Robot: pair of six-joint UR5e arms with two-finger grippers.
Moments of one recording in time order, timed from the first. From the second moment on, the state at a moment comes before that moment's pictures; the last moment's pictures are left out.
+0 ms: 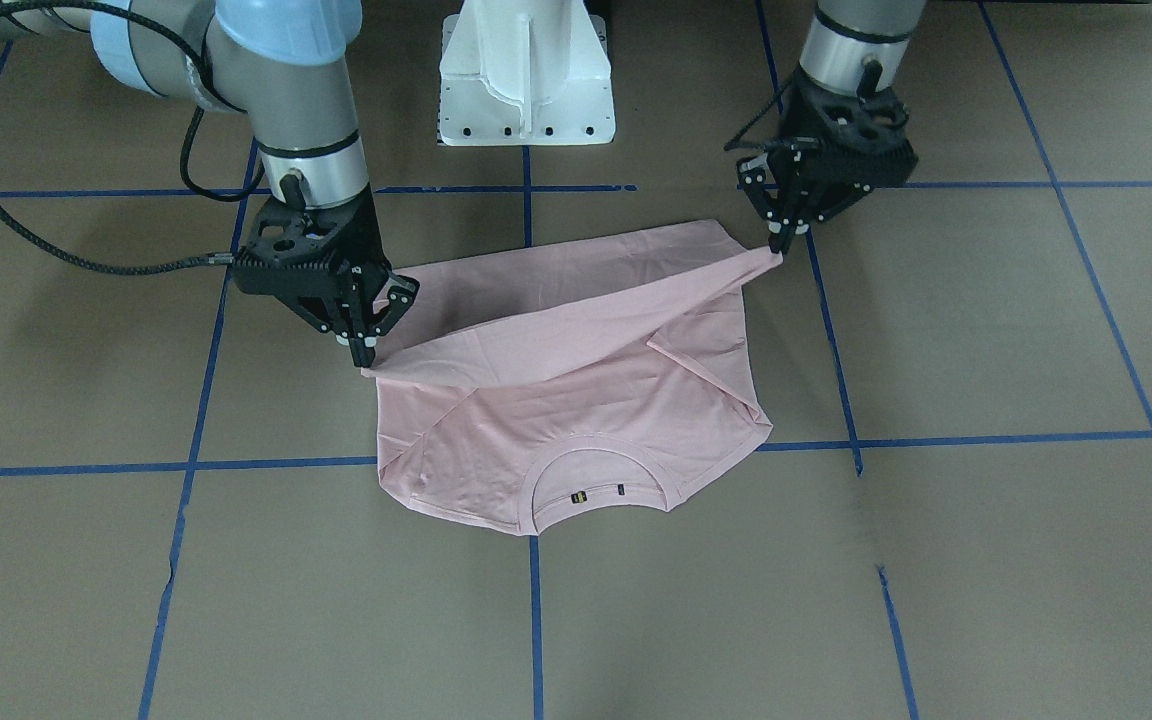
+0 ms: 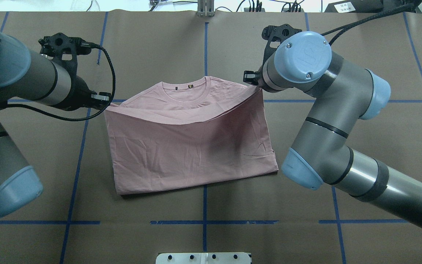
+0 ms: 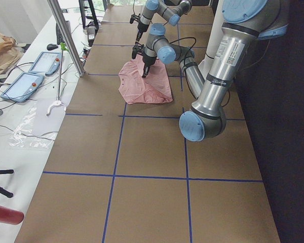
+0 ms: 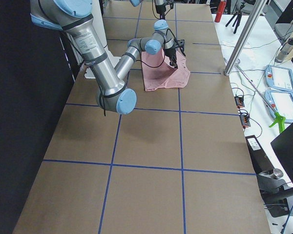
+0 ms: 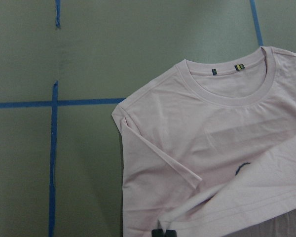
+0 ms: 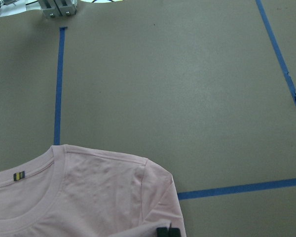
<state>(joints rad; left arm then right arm) -0.75 -1.97 -2.05 -1.53 -1.85 -1.00 0.67 -0.94 1.77 -1.56 1.64 1.24</state>
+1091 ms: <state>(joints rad) -0.77 -2.03 -1.54 -1.98 -1.85 -0.98 0.68 -0.85 1.35 -1.30 1.63 1.22</state>
